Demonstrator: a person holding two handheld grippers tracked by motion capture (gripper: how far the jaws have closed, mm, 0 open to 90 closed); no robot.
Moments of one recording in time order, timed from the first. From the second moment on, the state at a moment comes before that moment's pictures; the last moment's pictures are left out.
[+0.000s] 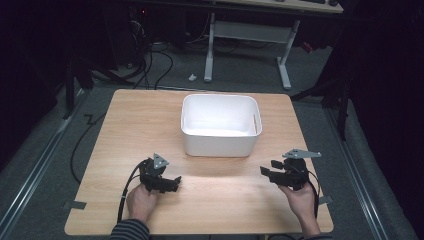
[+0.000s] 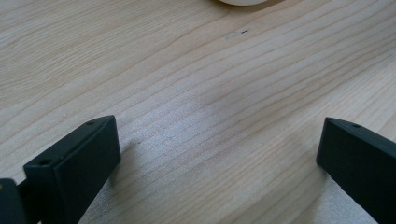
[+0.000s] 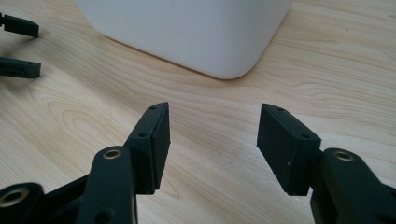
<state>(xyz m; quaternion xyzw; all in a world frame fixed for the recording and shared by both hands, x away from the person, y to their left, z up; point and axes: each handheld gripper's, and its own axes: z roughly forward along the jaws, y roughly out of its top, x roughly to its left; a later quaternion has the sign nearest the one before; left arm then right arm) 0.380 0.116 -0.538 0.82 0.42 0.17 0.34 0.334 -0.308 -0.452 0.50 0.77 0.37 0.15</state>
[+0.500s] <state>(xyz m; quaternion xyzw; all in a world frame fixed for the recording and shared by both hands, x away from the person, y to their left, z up) 0.380 0.116 -0.538 0.83 0.42 0.16 0.34 0.340 -0.311 -0.475 0.52 0.76 0.36 0.14</state>
